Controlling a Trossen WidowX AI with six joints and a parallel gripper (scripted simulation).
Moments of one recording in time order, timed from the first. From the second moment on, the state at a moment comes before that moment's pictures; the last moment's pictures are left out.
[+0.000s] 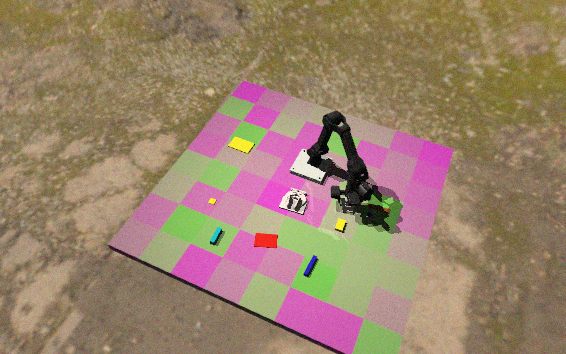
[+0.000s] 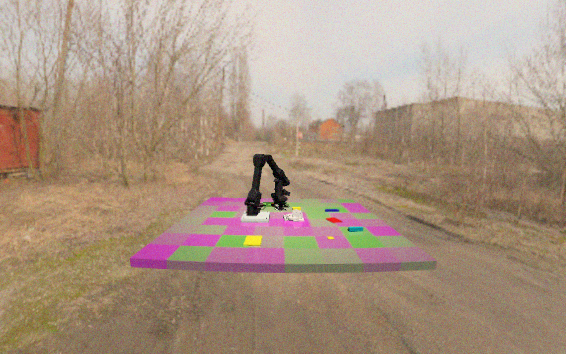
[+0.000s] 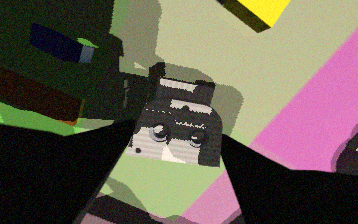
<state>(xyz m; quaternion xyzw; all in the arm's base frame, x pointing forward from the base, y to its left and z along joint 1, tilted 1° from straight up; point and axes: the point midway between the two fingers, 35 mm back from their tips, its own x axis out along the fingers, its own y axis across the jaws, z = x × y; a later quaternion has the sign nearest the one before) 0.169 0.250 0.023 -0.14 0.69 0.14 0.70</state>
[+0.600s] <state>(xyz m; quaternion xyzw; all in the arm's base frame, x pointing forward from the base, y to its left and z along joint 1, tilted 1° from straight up) 0.168 0.249 0.024 -0.14 0.69 0.14 0.70</state>
